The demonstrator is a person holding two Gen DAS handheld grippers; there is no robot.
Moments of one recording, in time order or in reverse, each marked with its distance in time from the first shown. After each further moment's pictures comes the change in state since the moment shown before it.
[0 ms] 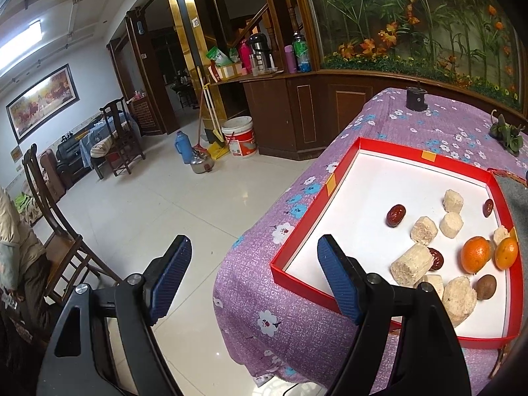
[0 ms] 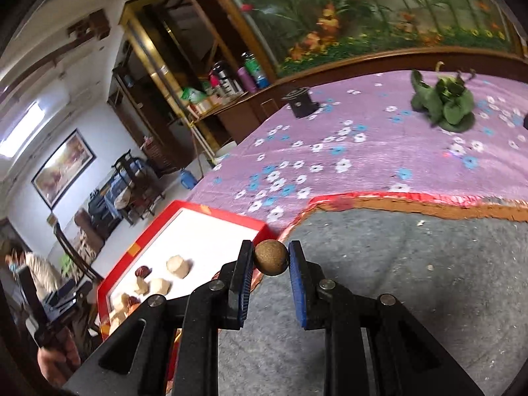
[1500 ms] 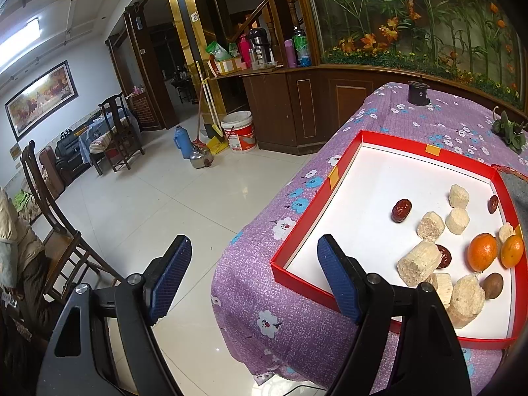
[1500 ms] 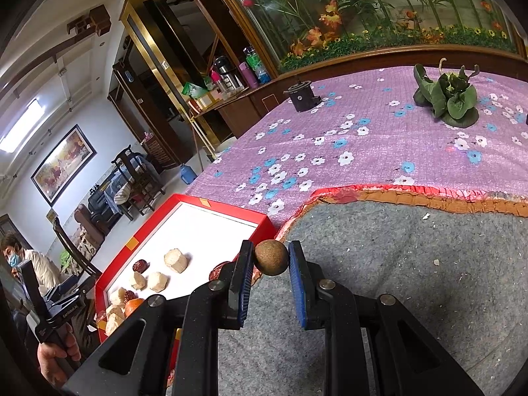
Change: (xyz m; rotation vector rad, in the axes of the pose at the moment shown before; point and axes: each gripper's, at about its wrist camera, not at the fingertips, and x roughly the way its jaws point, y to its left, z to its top) left arm 0.008 0.002 -0.001 0.001 0.019 -0.003; right arm 0.002 -0.004 -0.004 0.006 0.014 0.004
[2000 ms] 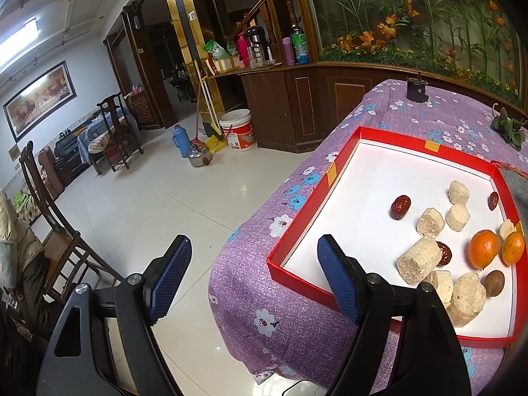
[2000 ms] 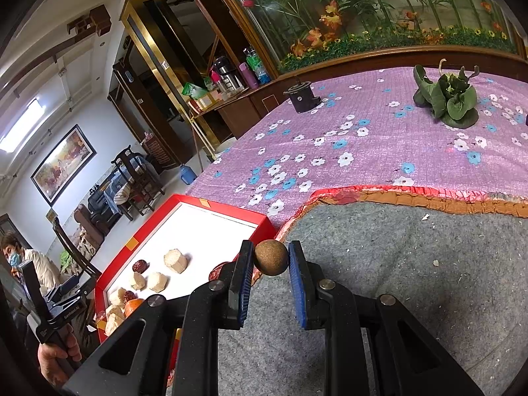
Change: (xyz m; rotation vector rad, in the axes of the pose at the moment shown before) left arm 0.004 0.003 -0.006 0.005 0.007 -0.005; right arm 0.000 -0.001 0.000 0.002 0.000 0.003
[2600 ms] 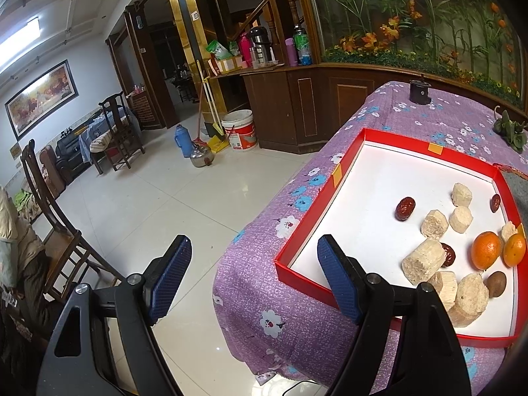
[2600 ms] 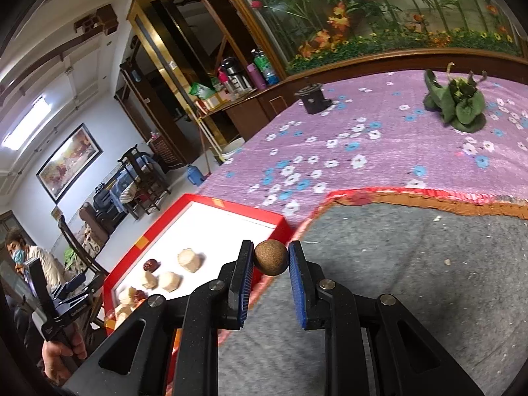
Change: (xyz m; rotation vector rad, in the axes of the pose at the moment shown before) left arm 0.001 0.004 0.000 -0.007 -0.002 0.004; right arm -0.001 0.019 -0.001 -0.028 -0.003 0.039
